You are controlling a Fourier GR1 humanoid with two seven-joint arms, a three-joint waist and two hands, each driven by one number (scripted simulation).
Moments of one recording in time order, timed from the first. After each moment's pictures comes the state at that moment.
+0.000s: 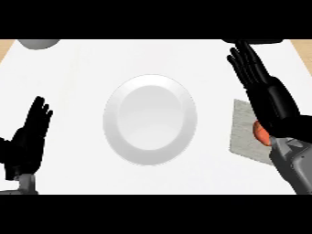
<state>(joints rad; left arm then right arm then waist) 0.01 0.24 0.01 -1.56 0.15 0.23 0.09 -0.40 -0.45 0.33 -1.64 -0.38 -0.19 -0.07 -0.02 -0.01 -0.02</state>
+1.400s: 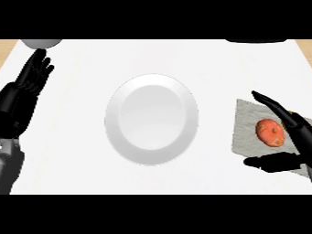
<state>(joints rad) -0.26 0.37 0.01 -1.61 0.13 0.02 0.12 -0.13 -0.65 0.30 -1.49 -0.09 -0.10 -0.47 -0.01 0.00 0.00</state>
